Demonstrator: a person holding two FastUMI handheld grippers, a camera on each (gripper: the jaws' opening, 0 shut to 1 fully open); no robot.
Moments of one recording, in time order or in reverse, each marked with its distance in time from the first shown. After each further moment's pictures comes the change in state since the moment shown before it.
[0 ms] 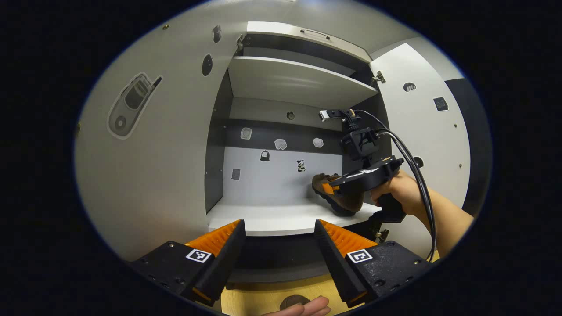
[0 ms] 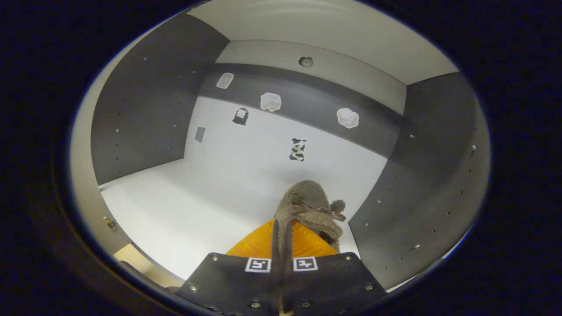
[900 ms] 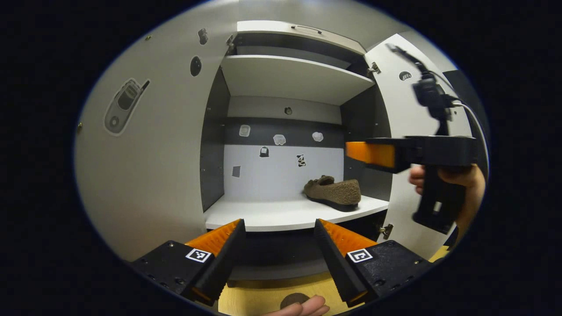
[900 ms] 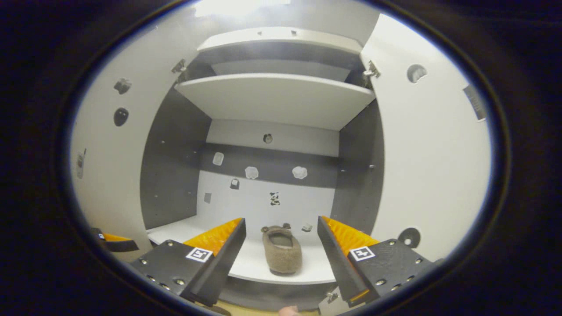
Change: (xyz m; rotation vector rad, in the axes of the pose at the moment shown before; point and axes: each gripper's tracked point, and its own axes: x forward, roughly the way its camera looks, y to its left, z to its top) left arm 0.000 -0.007 -0.009 0.039 0.005 0.073; right arm -0.194 -0.038 0.039 0.280 -0.387 -0.122
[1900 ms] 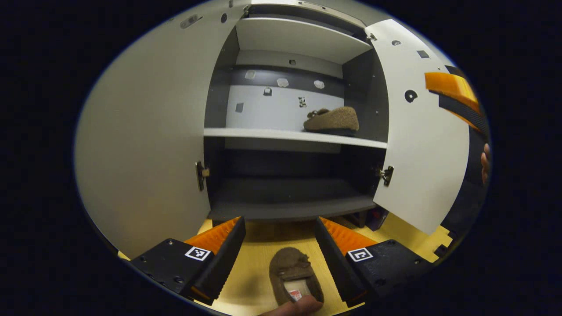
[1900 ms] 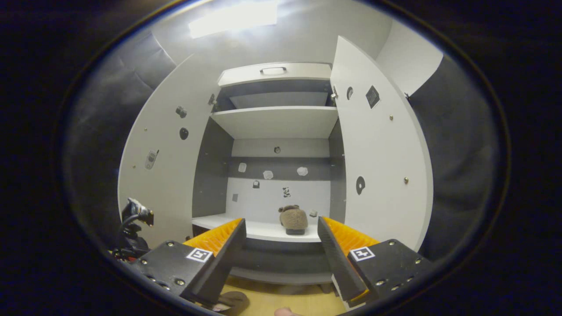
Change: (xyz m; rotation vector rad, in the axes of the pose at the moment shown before) left arm -0.066 -0.016 -0.189 -0.072 0.323 -0.033; right arm -0.153 0.004 -0.053 0.102 -0.095 0.061
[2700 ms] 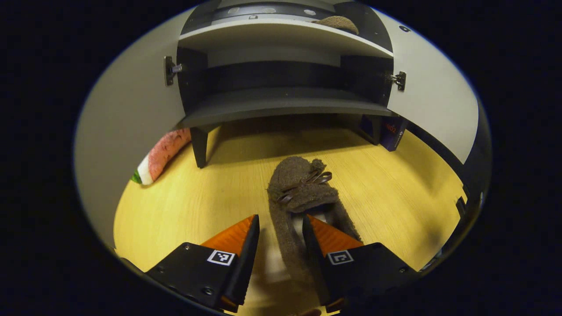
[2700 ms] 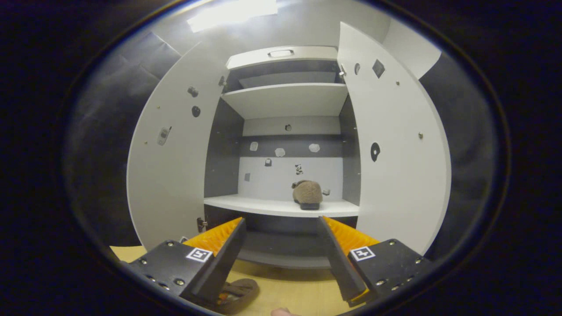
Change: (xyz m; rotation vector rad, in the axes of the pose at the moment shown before) left arm 0.013 0.005 -0.160 0.041 0.471 -0.029; right arm -0.017 0.027 -0.054 0.014 0.112 0.080
